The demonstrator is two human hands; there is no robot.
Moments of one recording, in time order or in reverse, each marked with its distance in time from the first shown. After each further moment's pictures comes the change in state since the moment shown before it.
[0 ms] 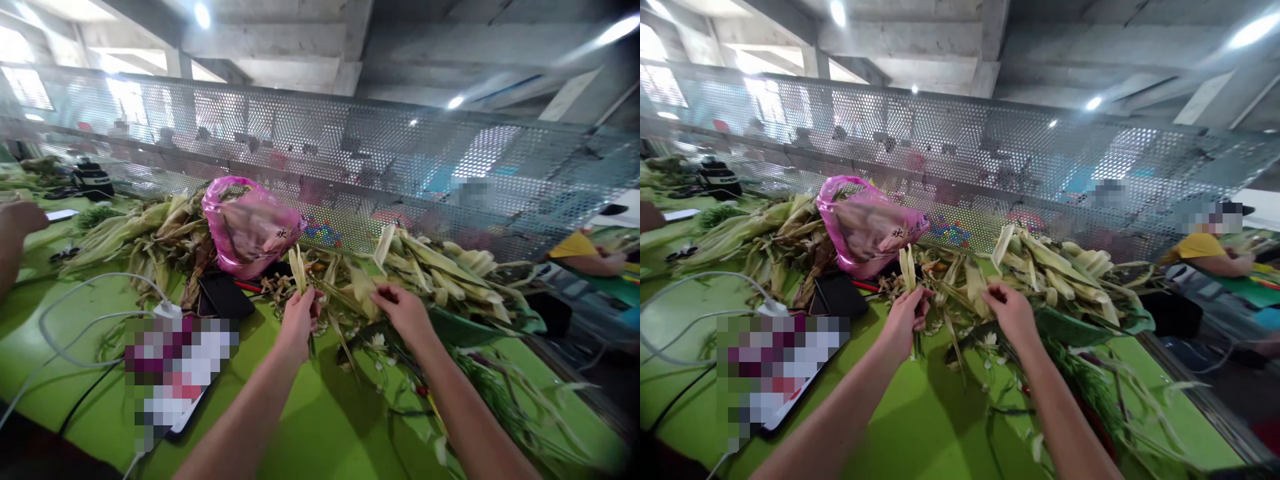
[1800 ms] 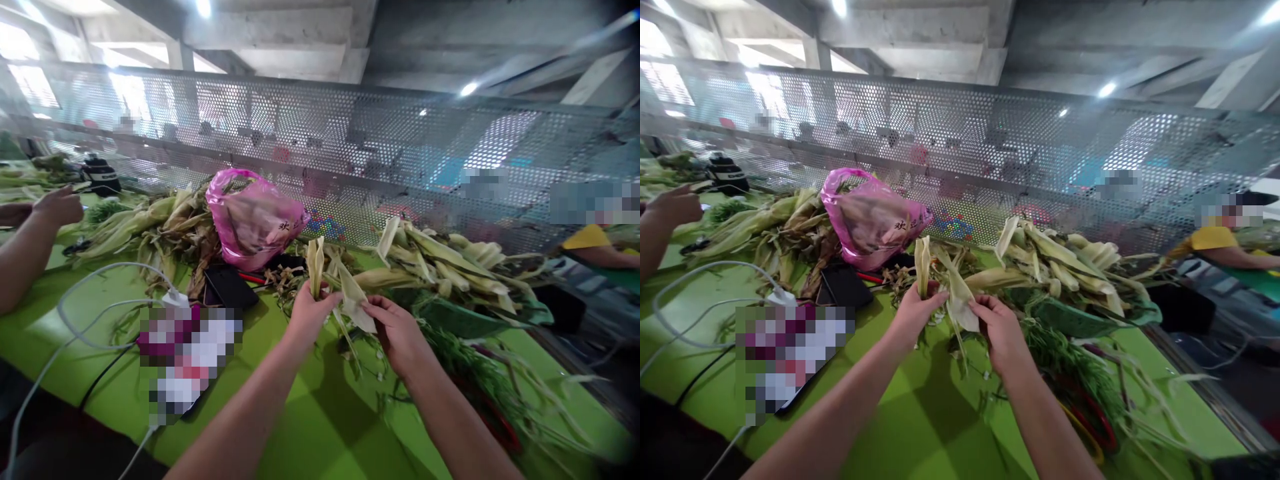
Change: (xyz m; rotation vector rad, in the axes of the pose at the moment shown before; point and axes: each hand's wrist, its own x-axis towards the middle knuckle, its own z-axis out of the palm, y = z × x) left_hand -0.004 -0.008 0.005 0.346 0.049 0.186; right_hand -0.058 -0.056 0.029 0.757 -0.067 0.480
